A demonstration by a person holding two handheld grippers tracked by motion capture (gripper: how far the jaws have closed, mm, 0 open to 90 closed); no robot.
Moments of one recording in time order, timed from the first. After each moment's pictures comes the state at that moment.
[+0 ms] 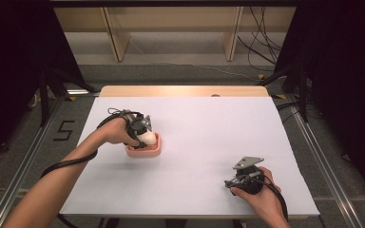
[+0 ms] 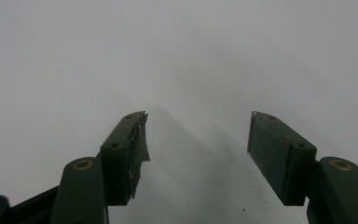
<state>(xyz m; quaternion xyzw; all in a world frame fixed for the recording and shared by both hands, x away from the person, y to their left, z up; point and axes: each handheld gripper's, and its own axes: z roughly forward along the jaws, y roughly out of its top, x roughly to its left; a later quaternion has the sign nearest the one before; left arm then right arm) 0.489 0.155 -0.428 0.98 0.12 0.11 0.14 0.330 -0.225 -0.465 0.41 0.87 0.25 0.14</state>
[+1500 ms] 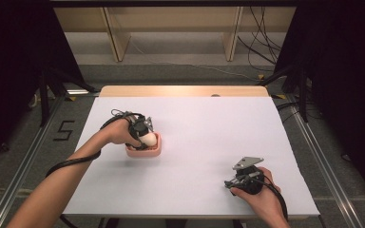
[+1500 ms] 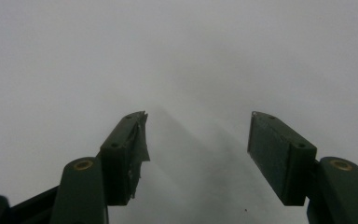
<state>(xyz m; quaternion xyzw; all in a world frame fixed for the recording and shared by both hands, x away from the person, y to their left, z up) 0.499 0.153 -0.443 0.98 0.13 0.09 0.12 0.330 -0.225 -0.466 0.40 0.87 0.26 0.14</state>
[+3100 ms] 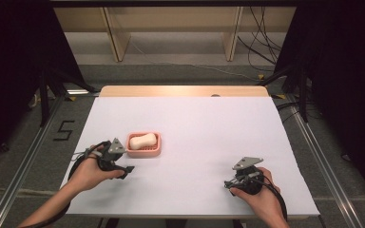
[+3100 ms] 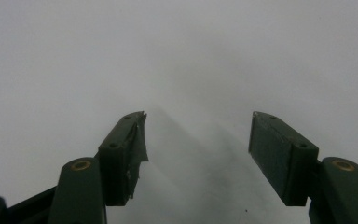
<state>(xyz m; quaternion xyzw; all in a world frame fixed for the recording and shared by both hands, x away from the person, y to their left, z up) 0.370 0.218 -0.455 0.89 0.33 0.17 0.27 0.330 -0.224 -0.467 0.40 0.87 0.26 0.15</state>
